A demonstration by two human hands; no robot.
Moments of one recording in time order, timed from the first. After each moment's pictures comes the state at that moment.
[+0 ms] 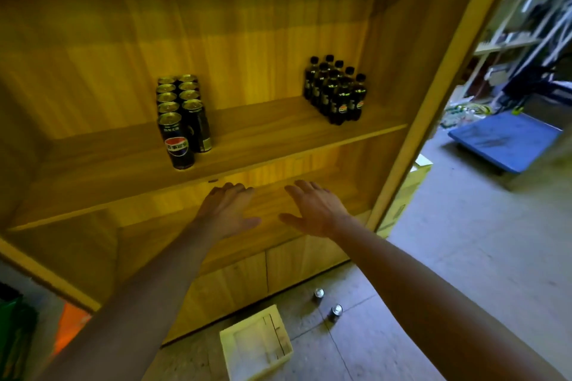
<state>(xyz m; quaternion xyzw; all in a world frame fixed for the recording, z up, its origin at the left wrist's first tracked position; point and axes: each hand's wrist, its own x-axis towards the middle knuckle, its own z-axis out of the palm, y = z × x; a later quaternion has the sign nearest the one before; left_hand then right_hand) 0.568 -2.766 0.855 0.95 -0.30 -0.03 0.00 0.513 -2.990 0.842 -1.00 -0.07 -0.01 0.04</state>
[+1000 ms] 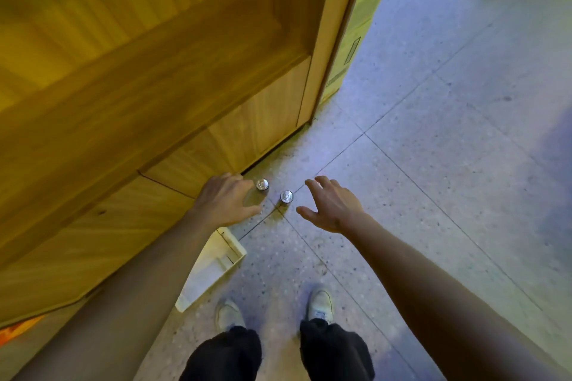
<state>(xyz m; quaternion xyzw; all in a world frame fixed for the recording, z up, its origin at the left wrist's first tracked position) 0.587 -3.009 0.436 0.86 -0.43 -0.27 -0.01 0.433 -3.210 0.405 -0.95 0.16 0.23 0.14</state>
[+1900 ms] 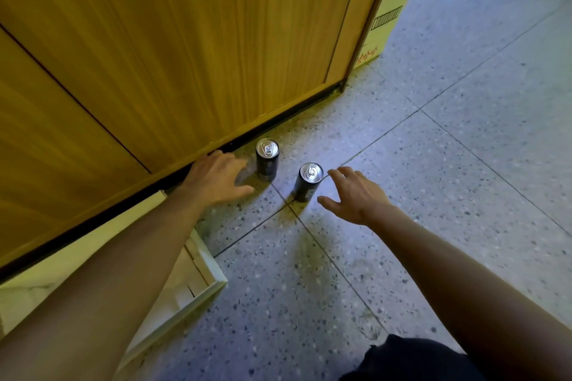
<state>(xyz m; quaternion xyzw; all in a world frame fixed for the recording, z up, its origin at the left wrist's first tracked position) 0.626 -2.986 -0.034 0.90 -0.42 -0.13 -0.02 0.441 -3.233 -0.050 -0.97 0.17 0.17 0.07</state>
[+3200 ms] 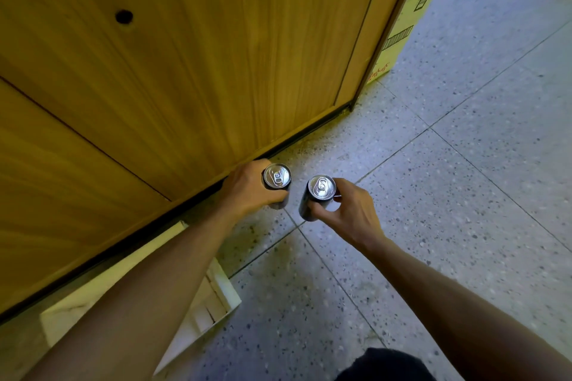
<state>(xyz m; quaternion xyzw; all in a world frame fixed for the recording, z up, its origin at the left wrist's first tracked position) 0.633 -3.032 0.026 0.90 -0.22 -0.25 0.29 0.473 -3.204 0.007 -0.90 0.23 -0.08 0.35</state>
